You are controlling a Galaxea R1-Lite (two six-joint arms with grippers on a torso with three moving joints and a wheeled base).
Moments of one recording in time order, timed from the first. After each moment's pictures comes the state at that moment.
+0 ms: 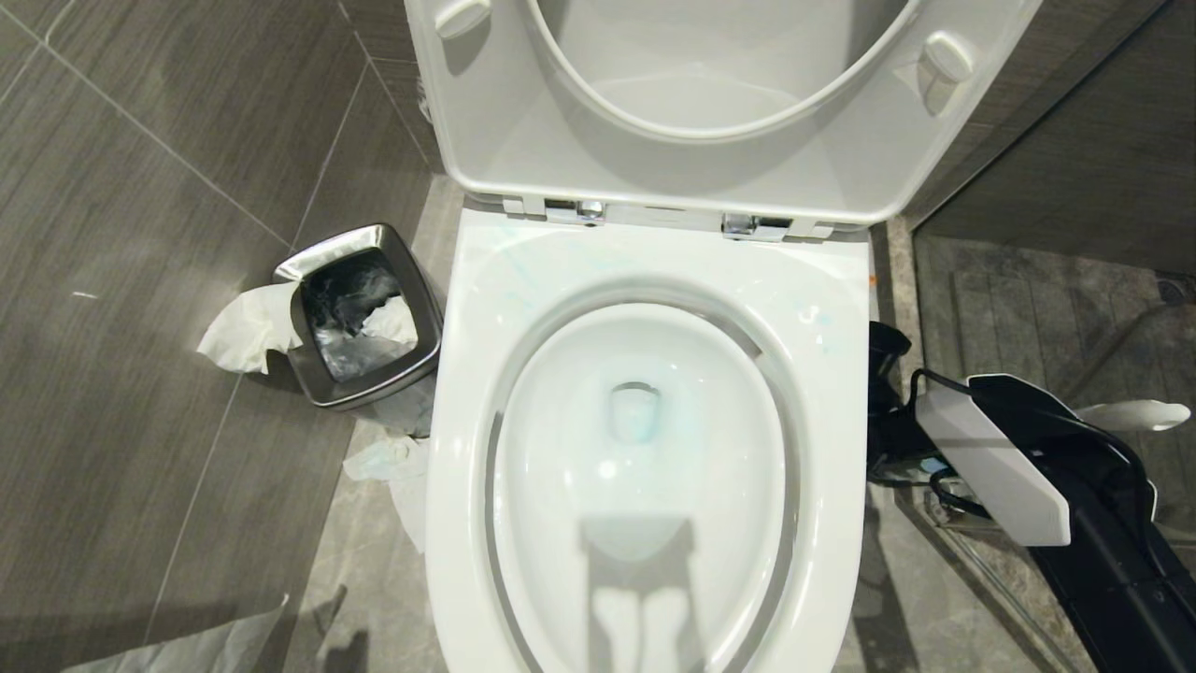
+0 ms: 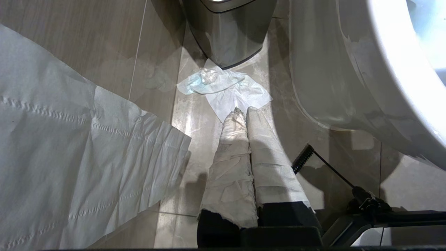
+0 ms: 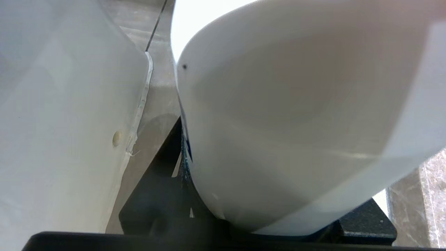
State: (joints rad) left arm -0.01 0.00 0.00 0.01 -0.01 0.01; right arm 0.11 2.75 -1.84 -1.12 -0.16 -0.10
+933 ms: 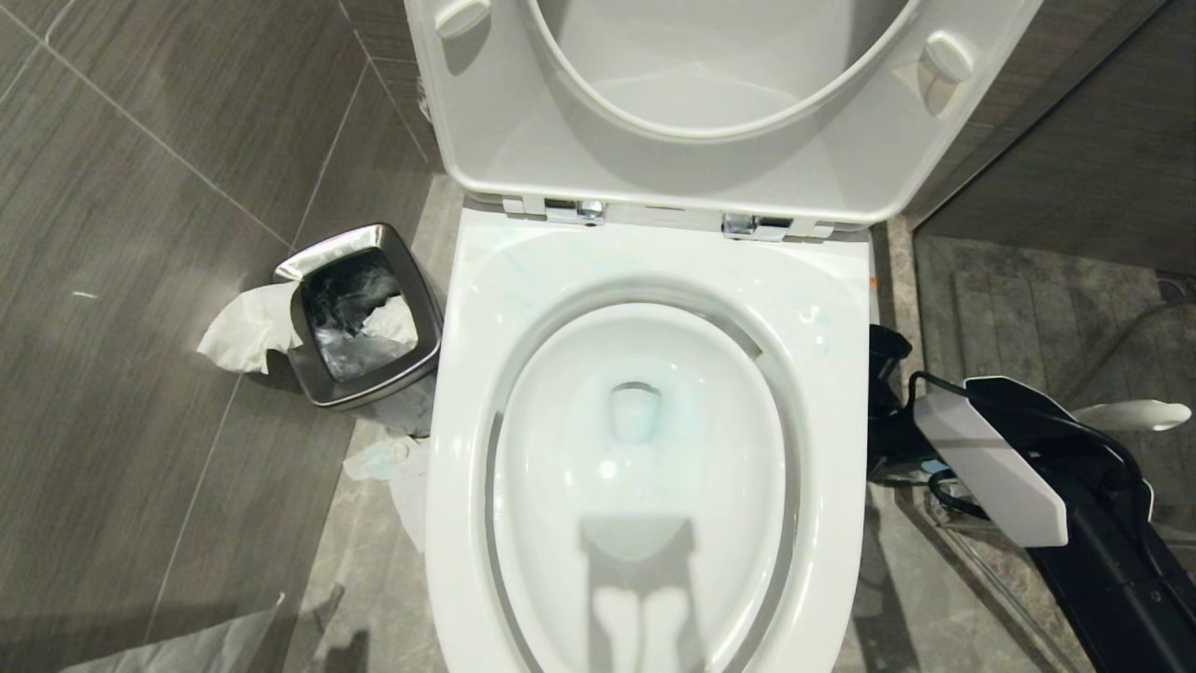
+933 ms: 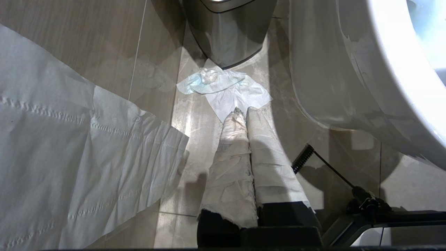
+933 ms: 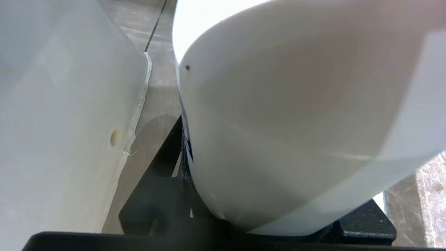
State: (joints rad) left arm -0.01 0.00 0.00 0.01 -0.01 0.01; right arm 0.11 2.75 -1.83 -1.16 -0.16 -0.12
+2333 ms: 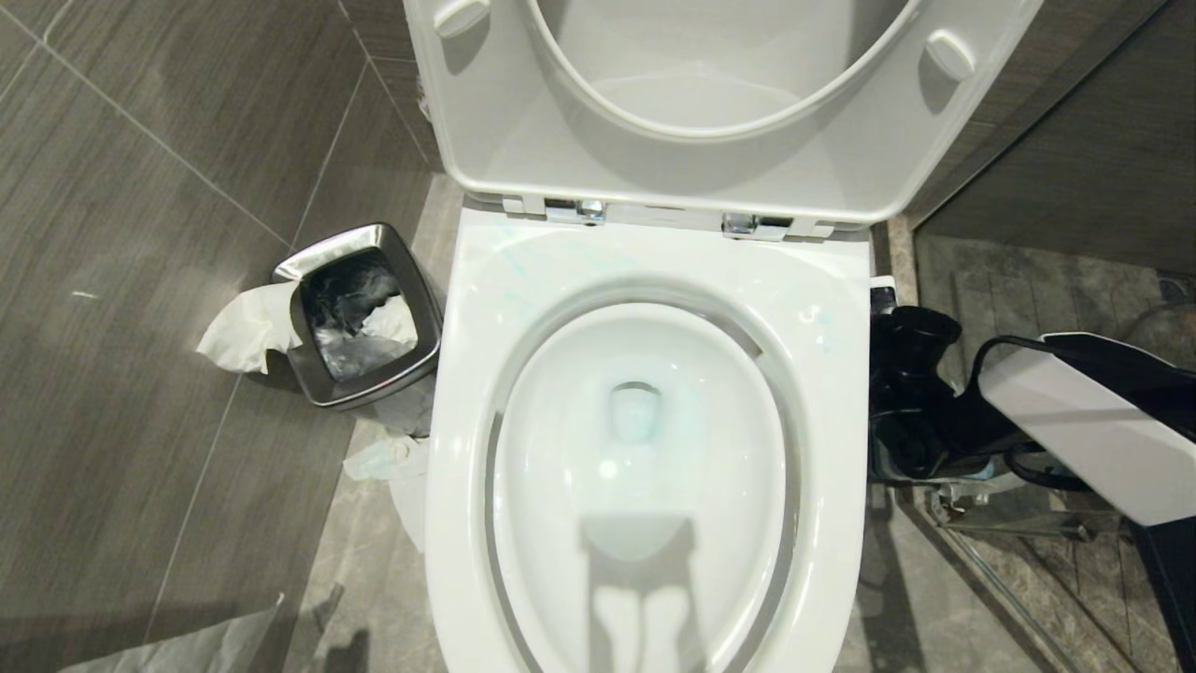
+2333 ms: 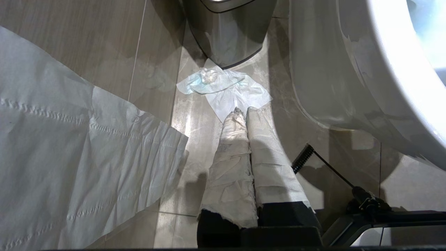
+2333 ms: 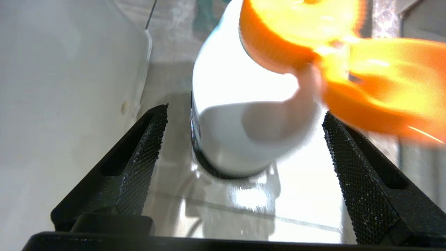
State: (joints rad) left arm -0.01 0.00 0.00 0.01 -0.01 0.01; right arm 0.11 2.45 -1.38 -1.18 -0.16 -0.11
